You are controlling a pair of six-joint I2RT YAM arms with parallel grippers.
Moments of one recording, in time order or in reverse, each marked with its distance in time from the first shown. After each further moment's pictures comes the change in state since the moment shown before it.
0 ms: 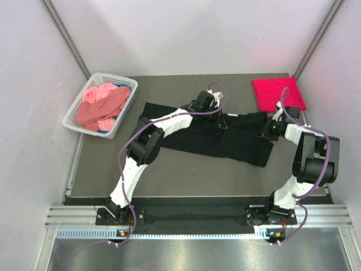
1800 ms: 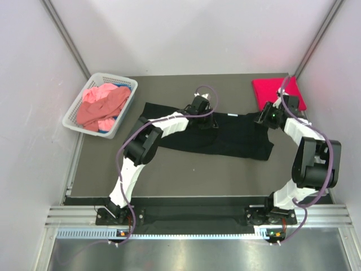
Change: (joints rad) left arm 0.023 -0.023 -0.132 0.082 -0.242 -0.120; right arm 0.069 -0.063 0.077 0.067 0.053 0.042
